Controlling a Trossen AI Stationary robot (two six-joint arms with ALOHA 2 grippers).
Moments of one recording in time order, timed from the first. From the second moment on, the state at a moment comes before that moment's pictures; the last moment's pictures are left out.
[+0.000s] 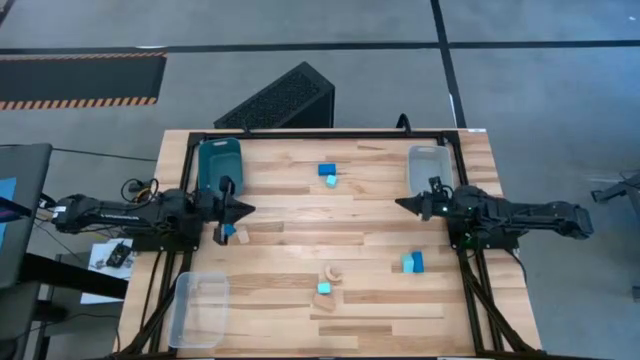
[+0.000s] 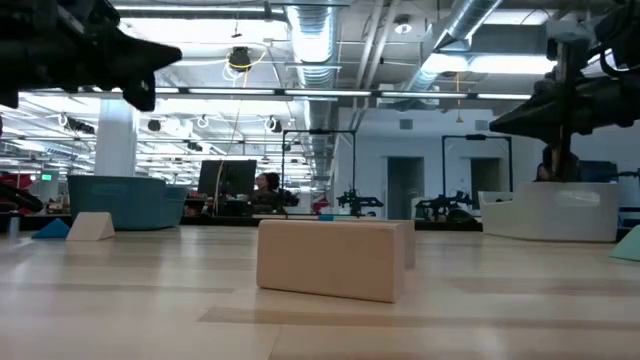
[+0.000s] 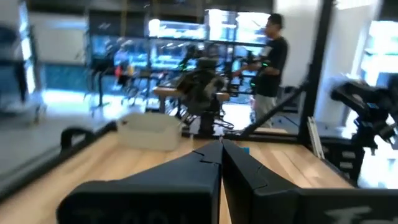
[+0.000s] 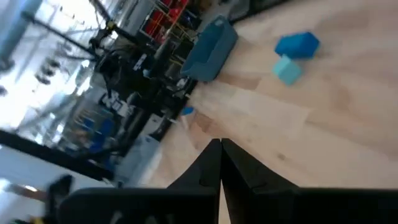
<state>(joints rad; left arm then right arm) 0.03 0.36 0.01 0.48 -0.02 -0.10 -0.12 0.17 0.03 0.01 0.12 0.94</state>
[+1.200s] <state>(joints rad) 0.13 0.82 0.04 0.85 -0.27 0.08 -0.39 1.11 0.59 0.18 0.13 0.04</state>
